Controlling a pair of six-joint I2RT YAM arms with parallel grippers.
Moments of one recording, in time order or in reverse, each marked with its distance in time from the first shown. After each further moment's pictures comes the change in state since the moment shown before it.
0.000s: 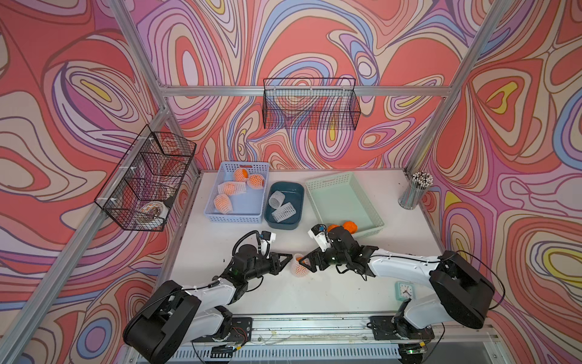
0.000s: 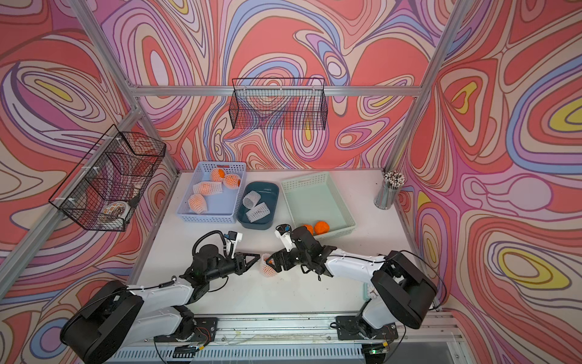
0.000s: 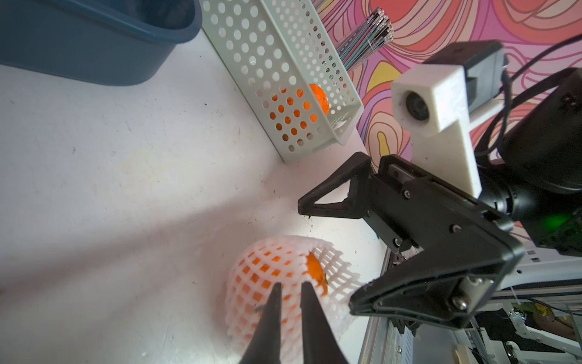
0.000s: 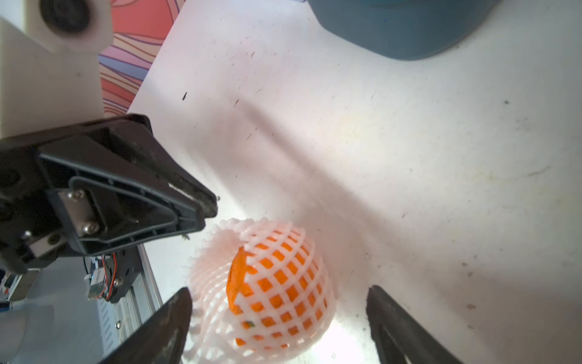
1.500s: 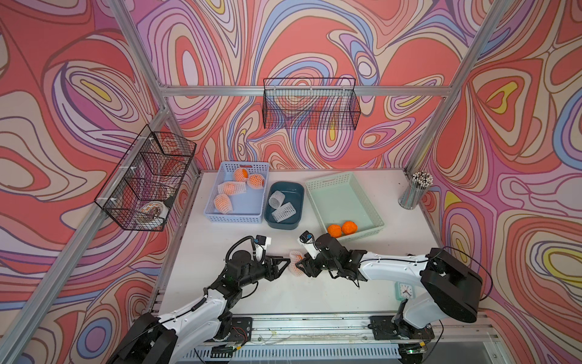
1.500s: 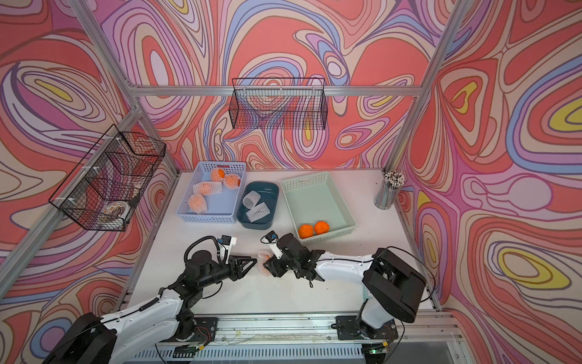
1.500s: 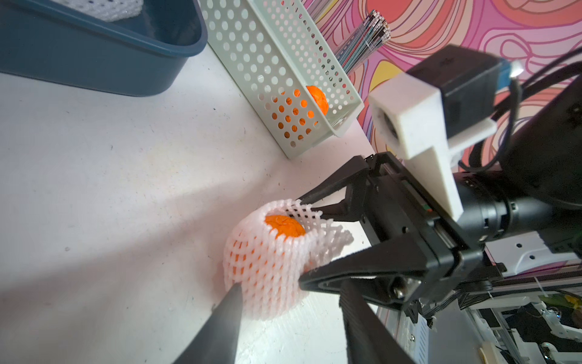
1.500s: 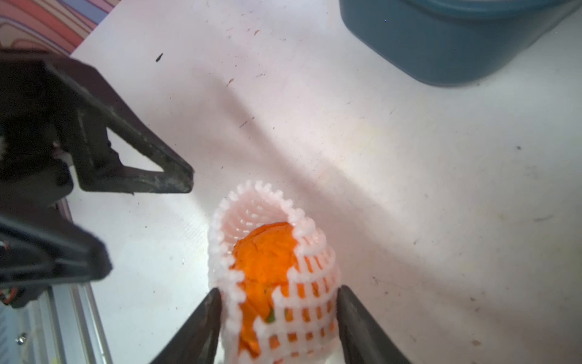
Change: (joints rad) left arm 0.000 -0.288 -0.052 -0.228 -0.051 0.076; right arm 0.145 0.077 0.069 -0.023 0.234 -0.153
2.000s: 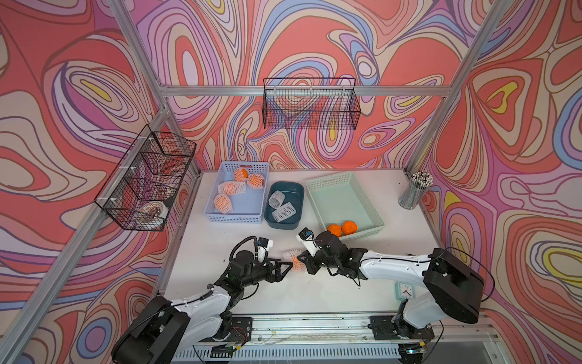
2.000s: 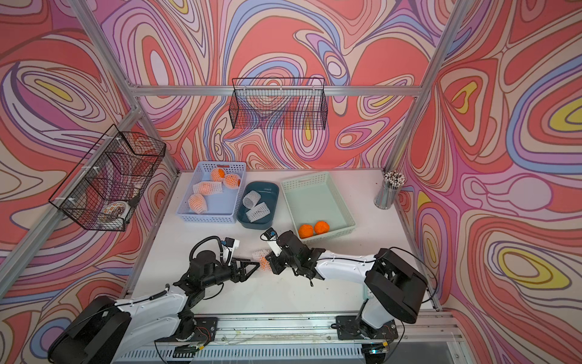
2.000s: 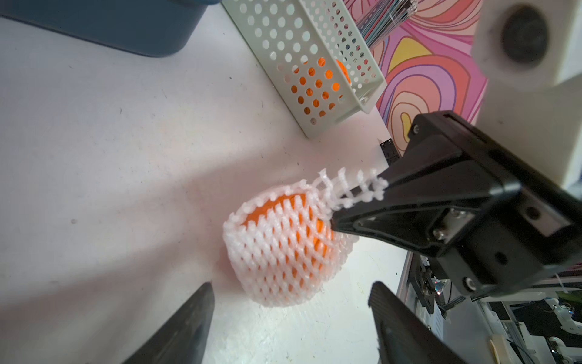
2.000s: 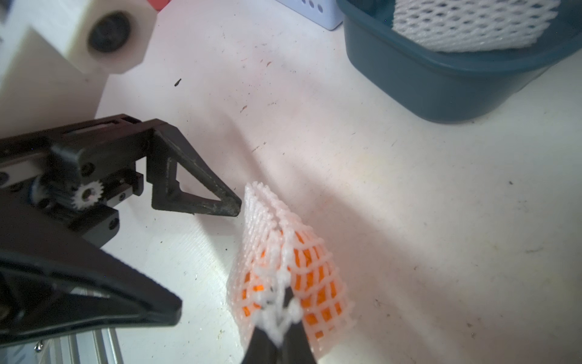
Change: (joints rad) left arm 0.000 0.206 -0.014 0.142 0.017 0.019; right arm -0.010 -0.019 0.006 0.033 -0.025 0.000
